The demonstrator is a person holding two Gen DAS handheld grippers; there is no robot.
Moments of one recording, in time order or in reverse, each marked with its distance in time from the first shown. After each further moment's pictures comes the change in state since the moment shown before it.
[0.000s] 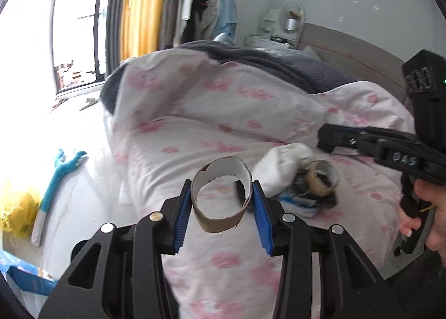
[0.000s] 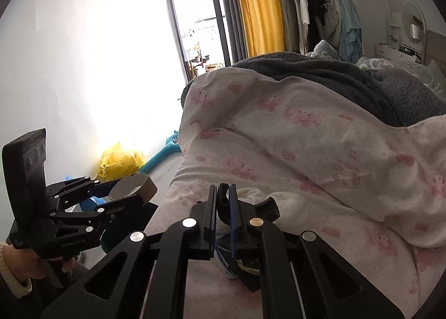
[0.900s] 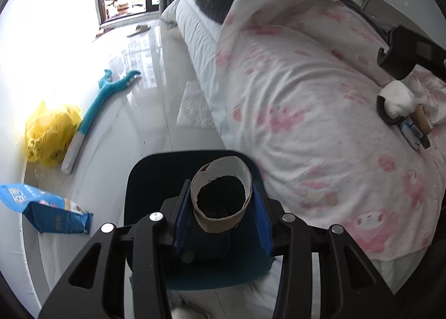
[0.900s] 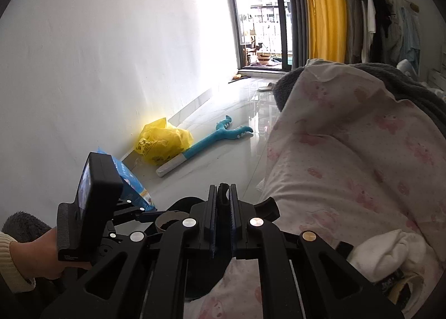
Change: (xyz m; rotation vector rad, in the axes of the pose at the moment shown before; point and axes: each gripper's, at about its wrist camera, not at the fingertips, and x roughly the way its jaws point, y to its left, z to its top) left arm 0.006 0.144 -0.088 -0.181 0.324 0.187; right arm 0.087 0.162 0.011 -0.182 0.084 0.189
